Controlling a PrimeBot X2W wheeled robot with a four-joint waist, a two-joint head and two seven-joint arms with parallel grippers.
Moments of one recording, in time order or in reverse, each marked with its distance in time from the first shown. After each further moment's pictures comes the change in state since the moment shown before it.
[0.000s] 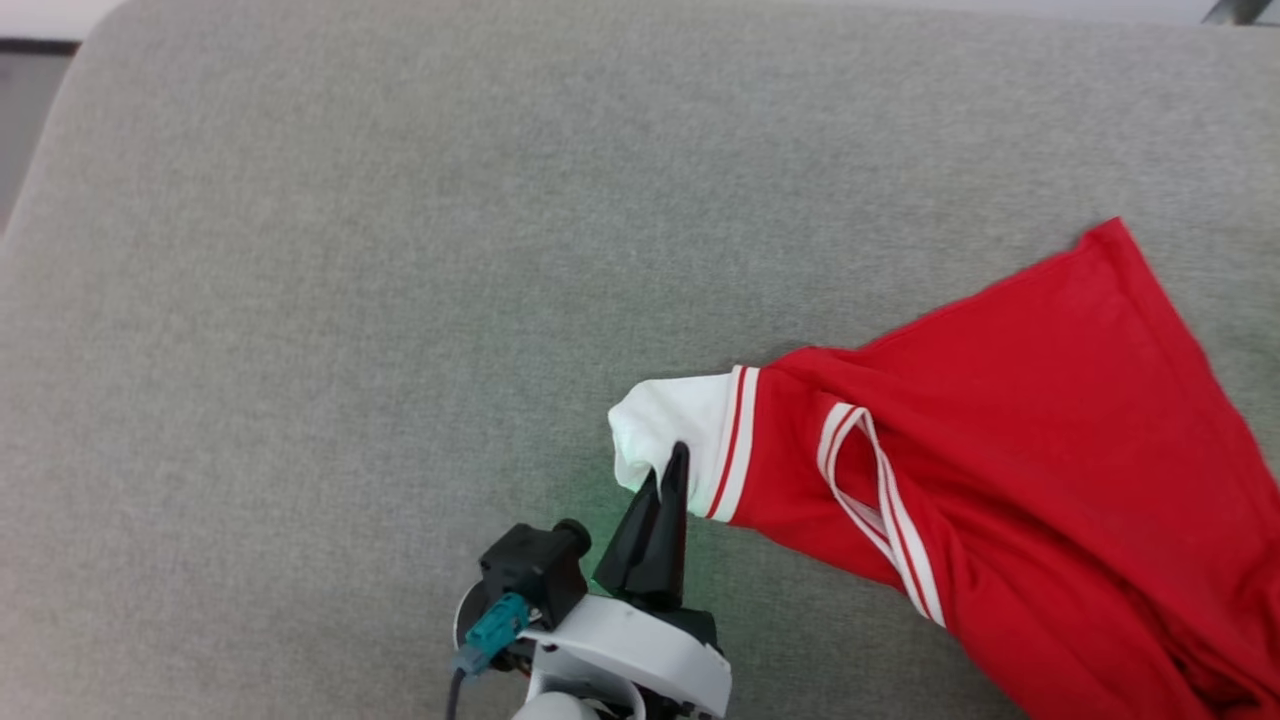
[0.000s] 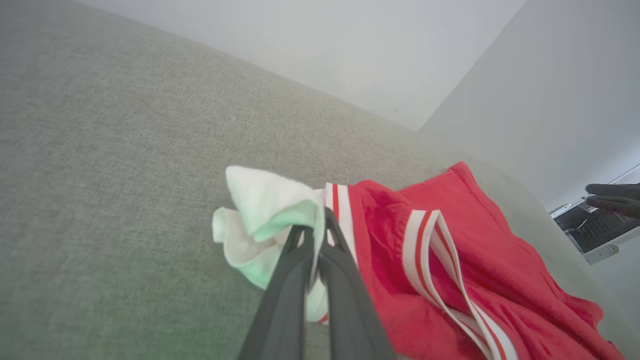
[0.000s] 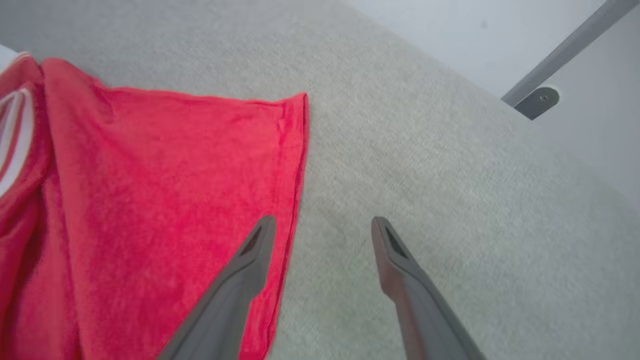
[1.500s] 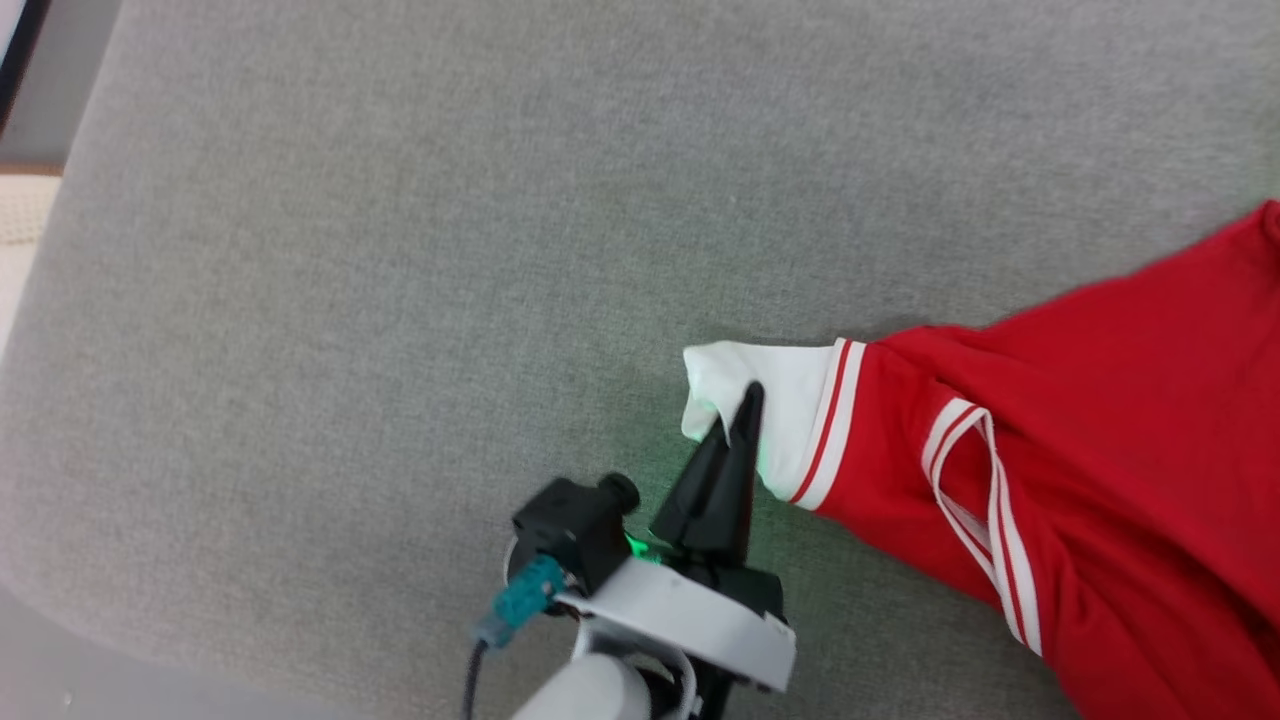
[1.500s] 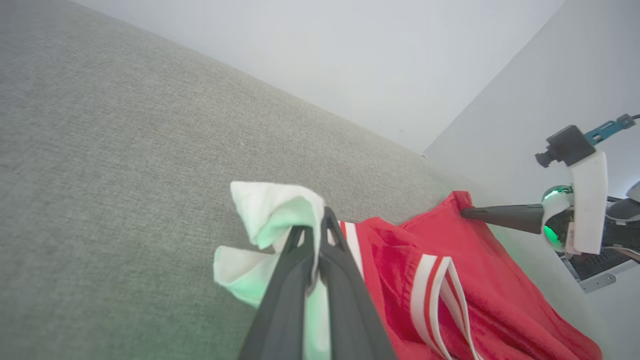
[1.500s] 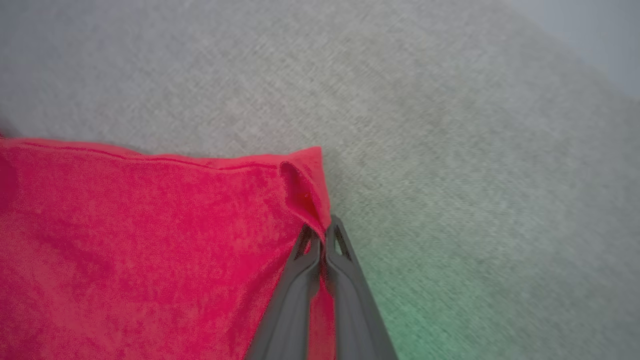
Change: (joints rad) left arm -0.097 -0.004 -0.108 -0.111 -0.074 0.048 0.000; right arm -0.309 0.202 0.185 0.221 -0.008 0.000 0.178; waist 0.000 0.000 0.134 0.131
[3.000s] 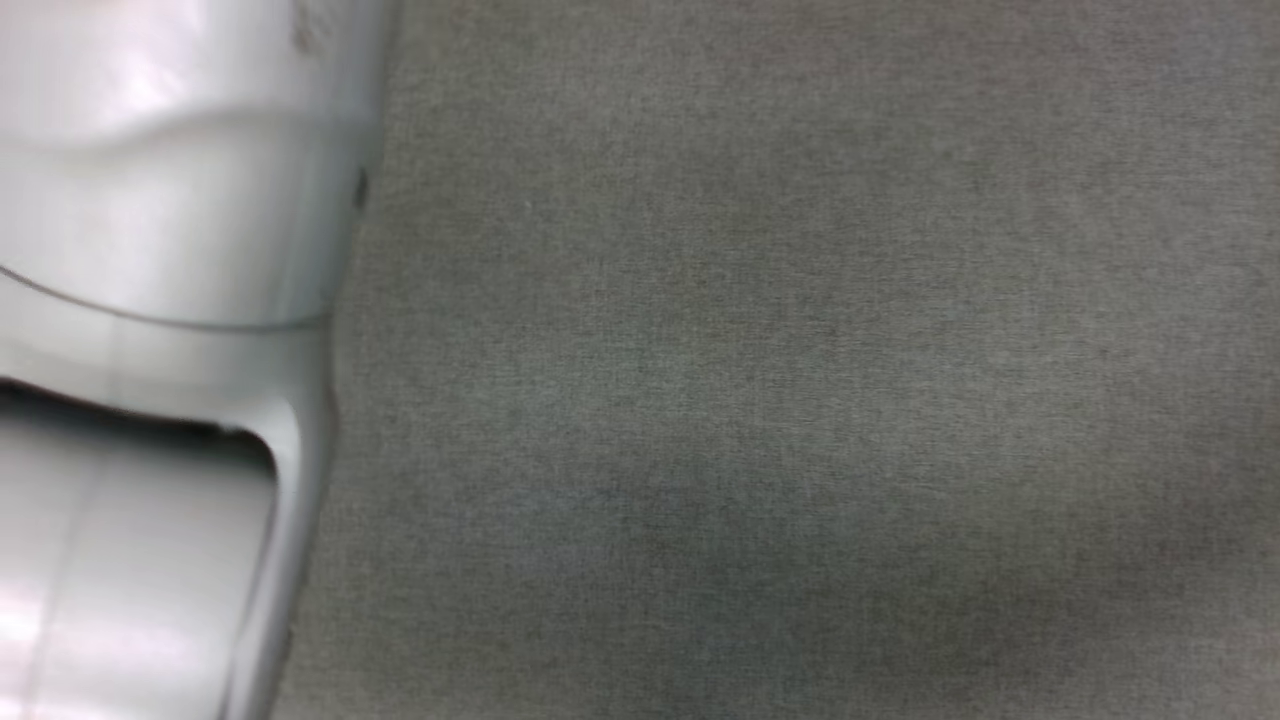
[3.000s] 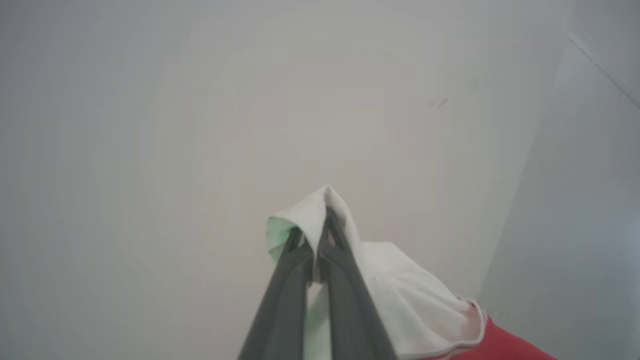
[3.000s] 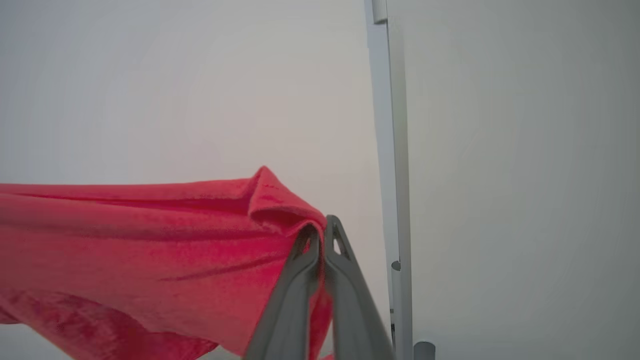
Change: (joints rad) left arm -1.340 -0.001 0.391 0.633 -0.097 -0.049 0.003; right arm -0.549 0.231 -0.318 0.484 0.225 0.000 -0.454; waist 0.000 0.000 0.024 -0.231
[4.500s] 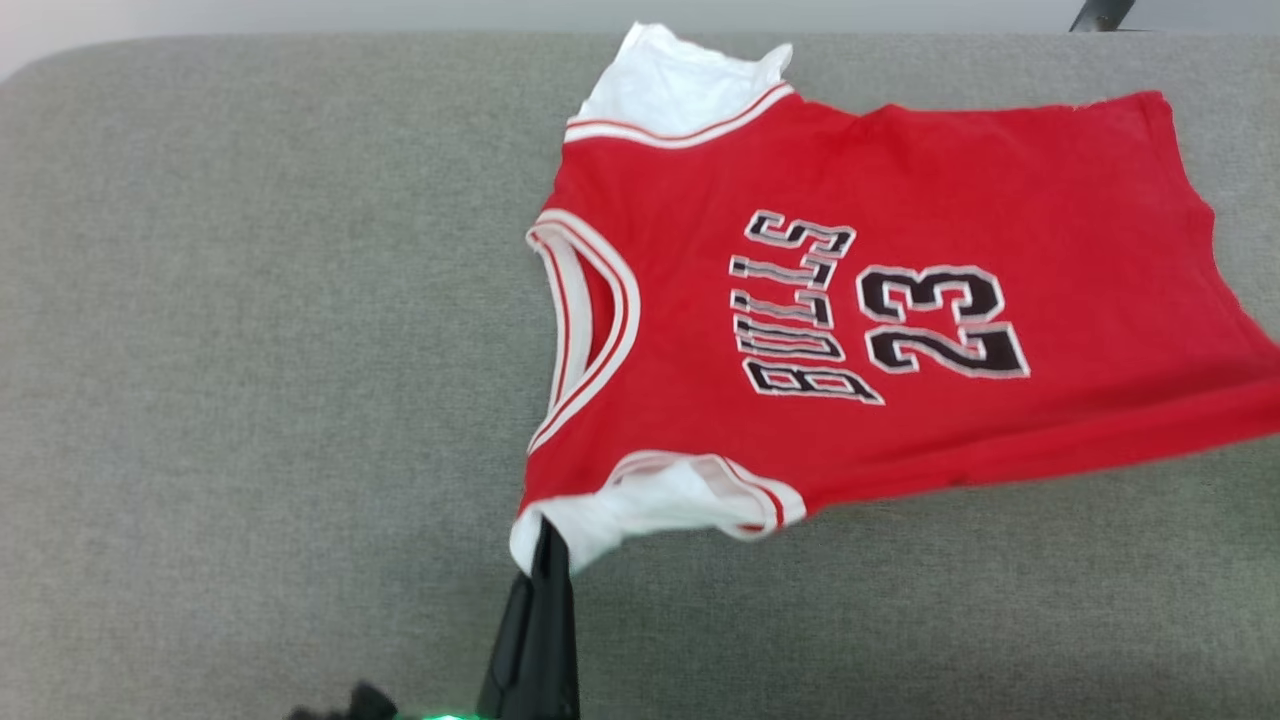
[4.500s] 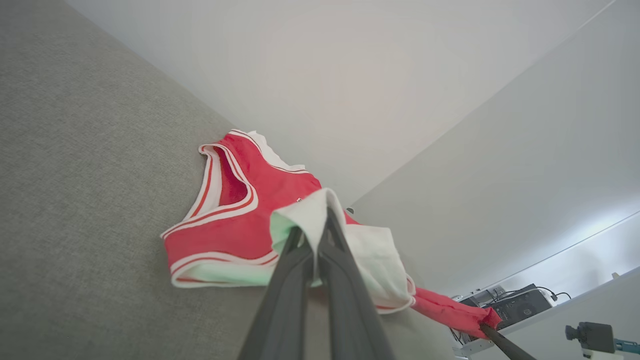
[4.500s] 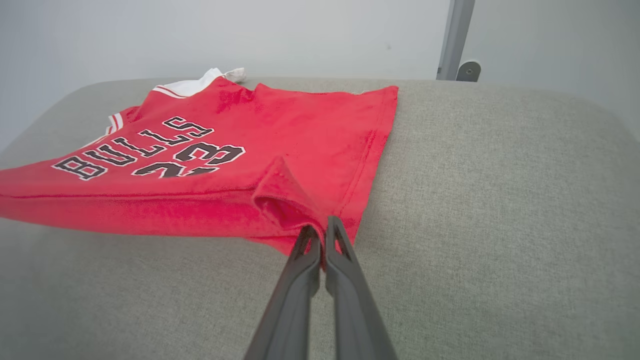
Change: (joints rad) left arm 1.833 0.000 -0.144 -1.090 0.057 -0.021 -0.002; right arm 1.412 -0.376 -0.268 -0.721 -0.025 0.000 -0.110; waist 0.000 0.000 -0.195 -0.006
